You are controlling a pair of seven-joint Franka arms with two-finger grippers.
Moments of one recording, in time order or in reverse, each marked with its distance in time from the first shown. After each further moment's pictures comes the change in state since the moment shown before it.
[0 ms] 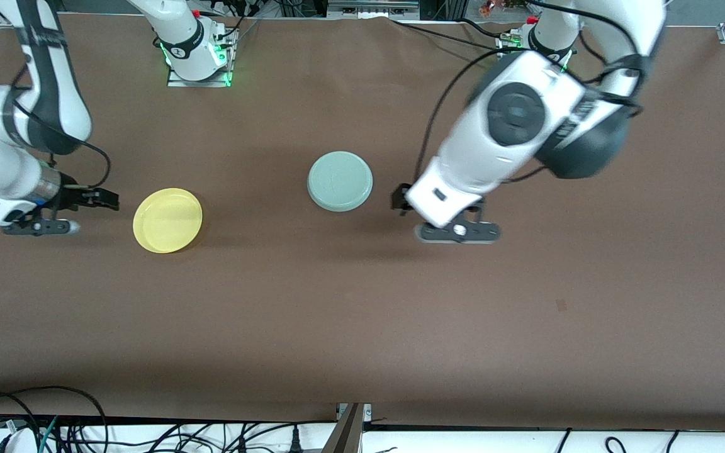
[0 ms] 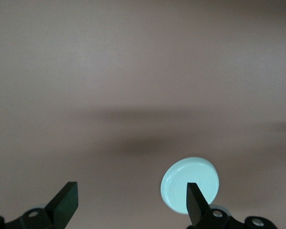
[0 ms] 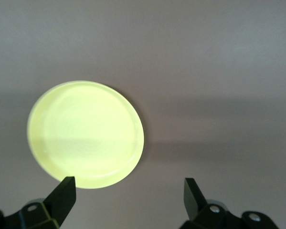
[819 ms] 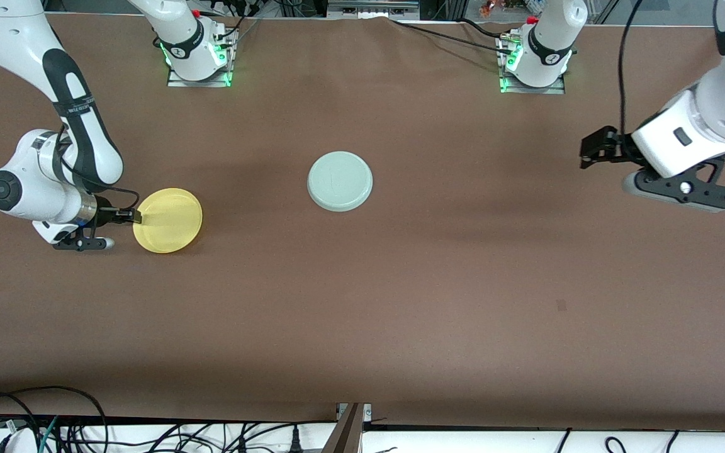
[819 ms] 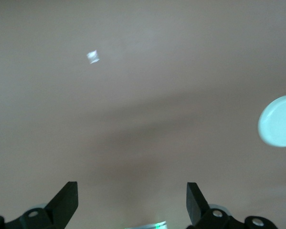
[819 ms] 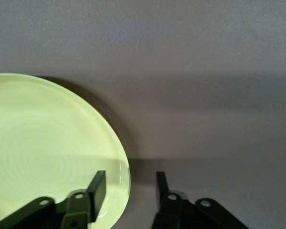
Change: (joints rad) left arm -0.007 -0.349 0.504 -0.162 -0.086 -0.295 0.661; right arm -0.050 0.215 -0.002 -0.006 0.125 0.158 -0.121
